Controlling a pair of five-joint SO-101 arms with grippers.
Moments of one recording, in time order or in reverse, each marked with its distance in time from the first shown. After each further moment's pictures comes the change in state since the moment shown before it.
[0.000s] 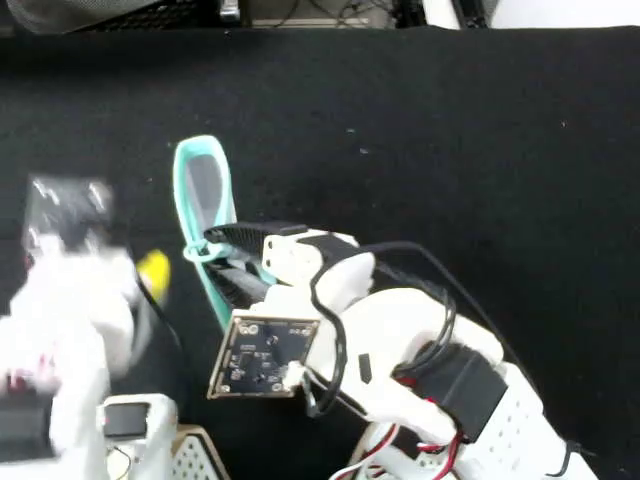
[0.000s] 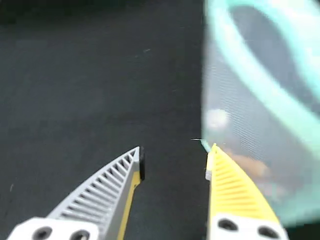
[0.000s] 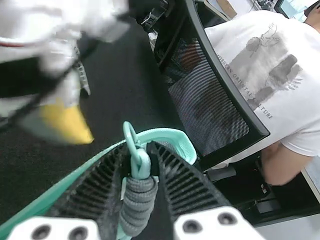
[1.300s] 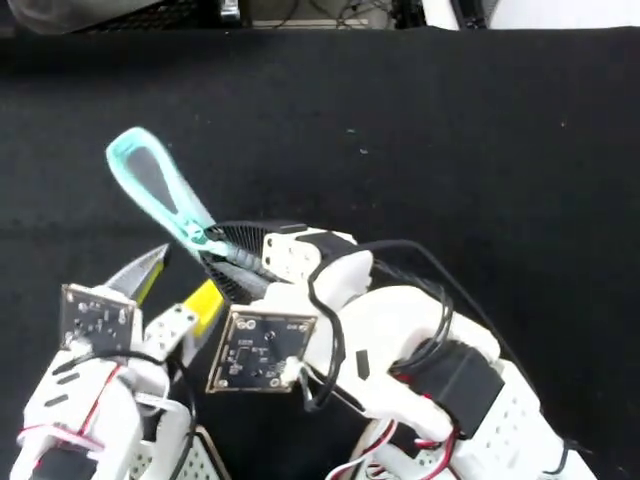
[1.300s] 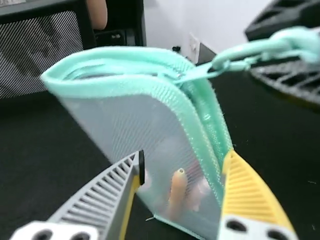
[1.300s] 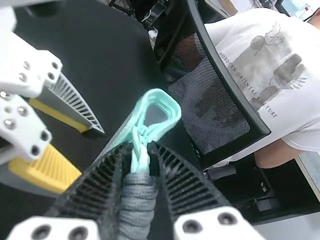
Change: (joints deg) left arm 9.8 -30.1 32.1 -21.9 6.4; right arm 0.1 0.2 0.0 0.0 0.2
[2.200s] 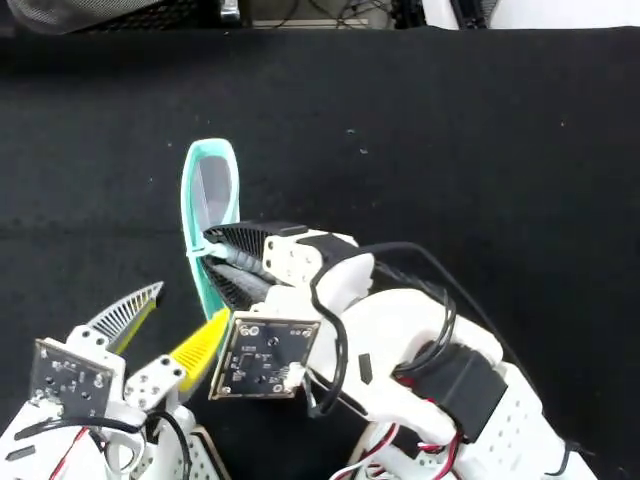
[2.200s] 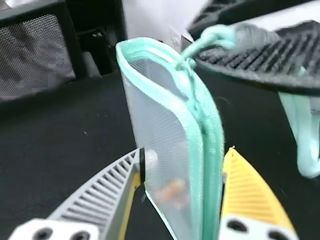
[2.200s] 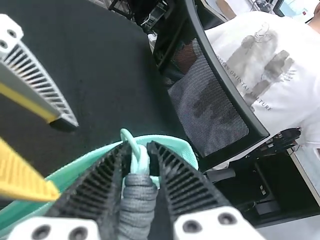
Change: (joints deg) left arm 5.1 0.0 -13.2 11.4 -0.4; right arm -0.2 -0.2 -0.1 -0.1 0.0
